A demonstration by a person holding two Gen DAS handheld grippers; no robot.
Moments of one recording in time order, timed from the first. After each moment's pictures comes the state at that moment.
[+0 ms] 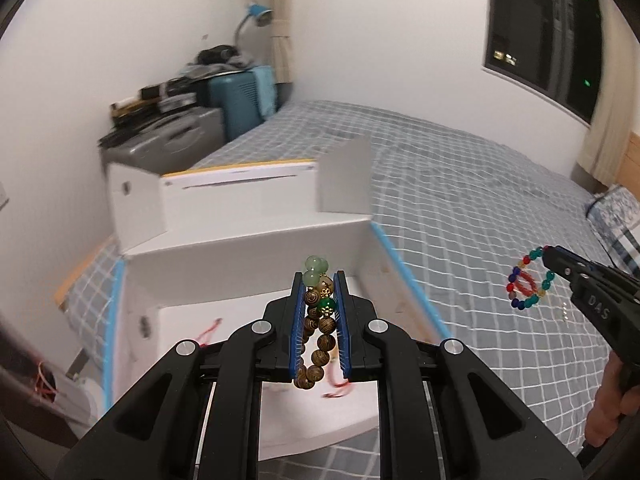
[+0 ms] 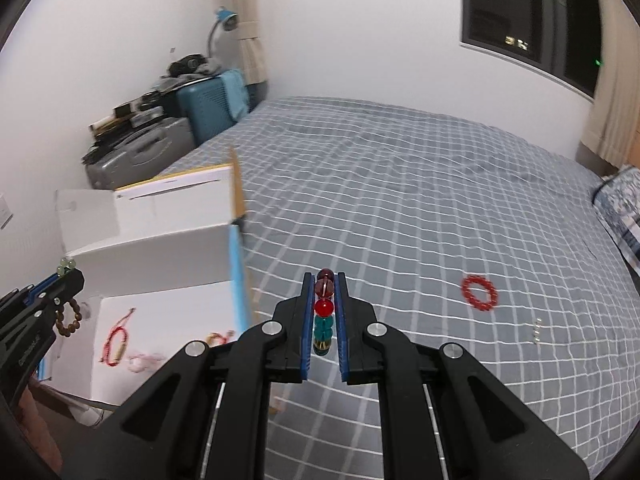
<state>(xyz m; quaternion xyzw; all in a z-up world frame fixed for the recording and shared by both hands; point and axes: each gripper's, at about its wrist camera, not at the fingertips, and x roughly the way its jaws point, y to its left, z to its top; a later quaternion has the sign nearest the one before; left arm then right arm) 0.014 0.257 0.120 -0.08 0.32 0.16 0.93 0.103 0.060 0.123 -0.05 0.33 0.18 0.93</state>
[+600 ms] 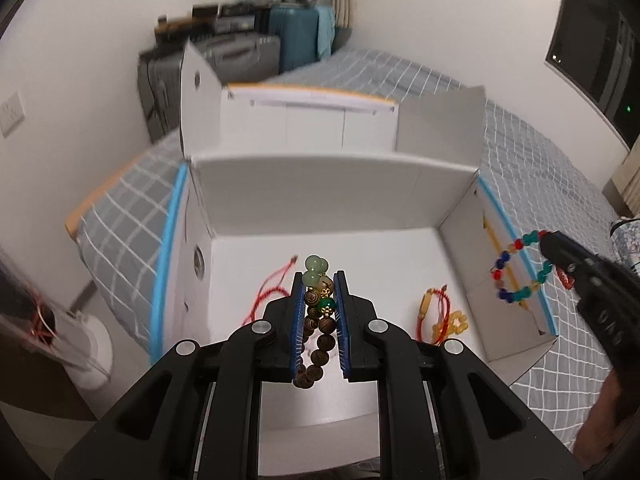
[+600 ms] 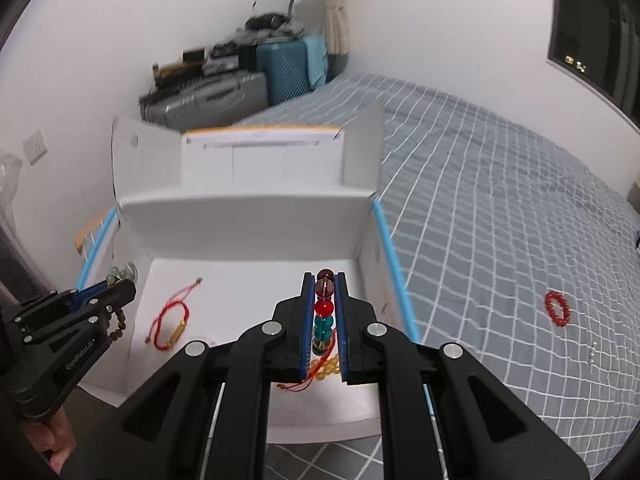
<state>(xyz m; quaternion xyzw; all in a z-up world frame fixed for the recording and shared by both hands) -0.008 0.351 0.055 -0.16 0.40 0.19 0.88 0.075 0.199 0.083 -0.12 0.36 0.26 0.89</state>
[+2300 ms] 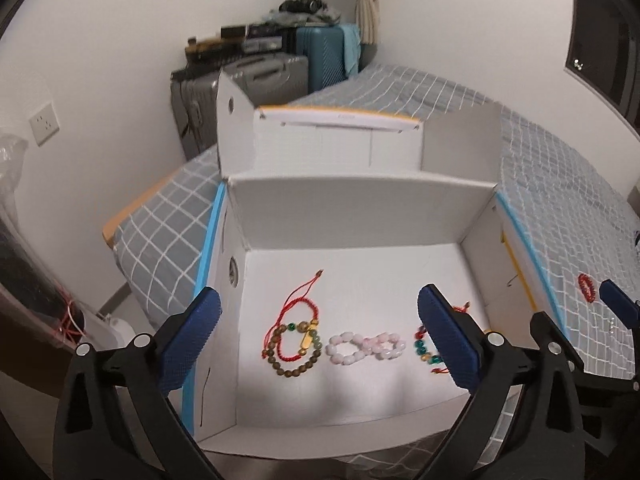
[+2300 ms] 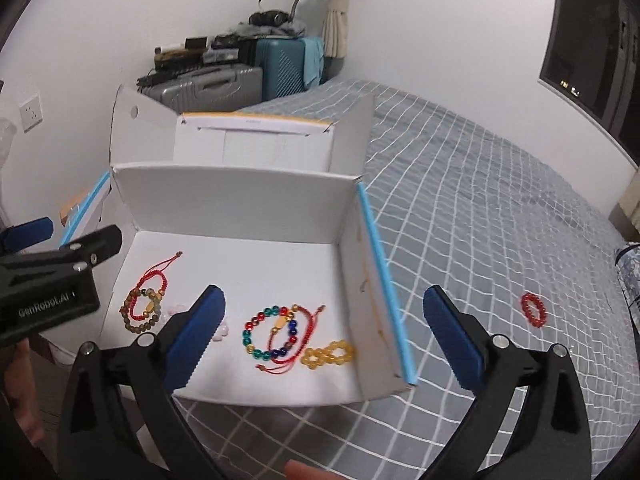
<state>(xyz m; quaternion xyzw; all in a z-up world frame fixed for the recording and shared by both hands) -0.018 0.334 0.080 -0.12 0.37 0.26 0.88 0.044 0.174 0.077 -0.16 0.33 0.23 0.90</state>
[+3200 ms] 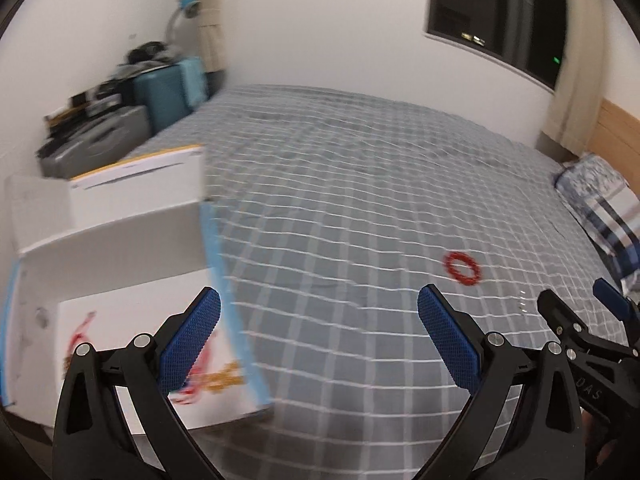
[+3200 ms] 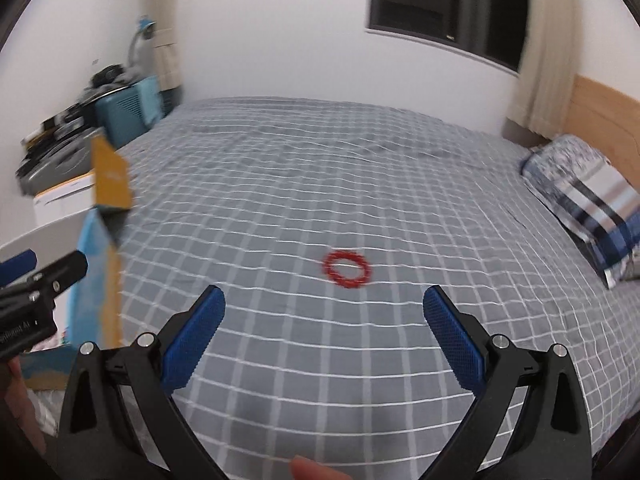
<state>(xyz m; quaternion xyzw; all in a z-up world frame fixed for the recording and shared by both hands) 0.113 0.077 0.077 -0.05 0.35 0.08 0.93 0.138 -0.125 0.072 -0.04 0.33 0.04 0.94</state>
